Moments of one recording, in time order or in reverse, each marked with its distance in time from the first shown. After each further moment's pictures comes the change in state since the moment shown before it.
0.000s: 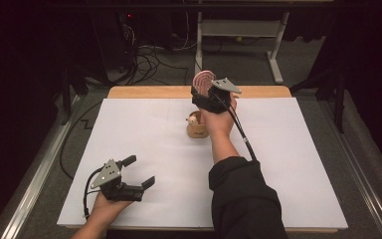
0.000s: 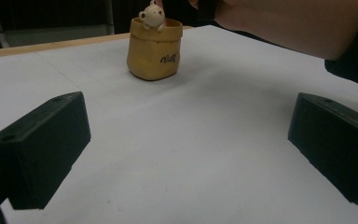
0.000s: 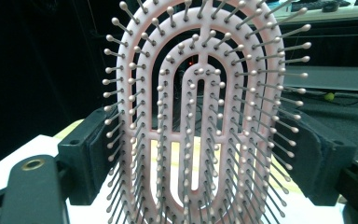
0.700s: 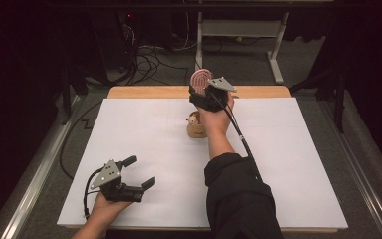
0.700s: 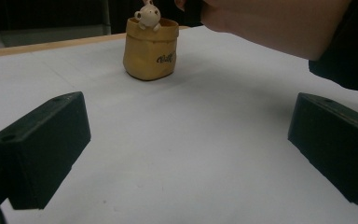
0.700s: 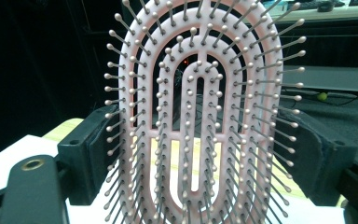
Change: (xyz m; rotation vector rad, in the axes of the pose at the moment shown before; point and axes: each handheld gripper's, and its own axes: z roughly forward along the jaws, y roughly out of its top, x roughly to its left) left arm -0.001 0.000 0.000 -0.001 -0.013 0.005; right arm 0.004 -0.002 0.014 0.008 -0.027 -0.013
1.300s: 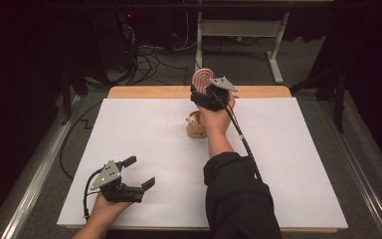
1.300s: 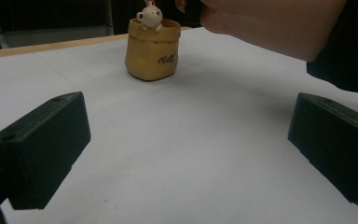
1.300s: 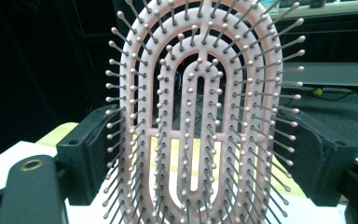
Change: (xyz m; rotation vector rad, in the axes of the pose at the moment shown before) left arm -0.001 -0.001 0.000 -0.001 0.009 -0.004; right arm -0.005 -0.001 0.003 0.000 -0.023 0.033
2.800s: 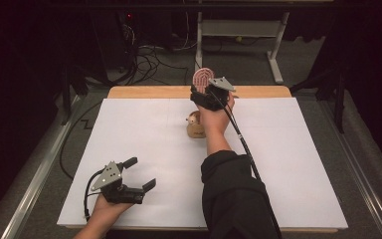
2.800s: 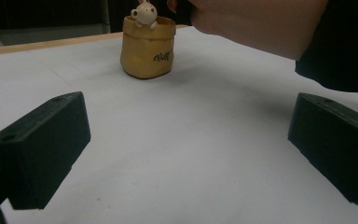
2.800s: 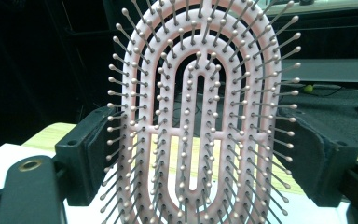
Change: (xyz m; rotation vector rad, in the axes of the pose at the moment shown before) left arm -0.003 -0.001 0.000 0.003 -0.011 0.003; right arm -0.001 -0.004 0.008 0.006 -0.032 0.002
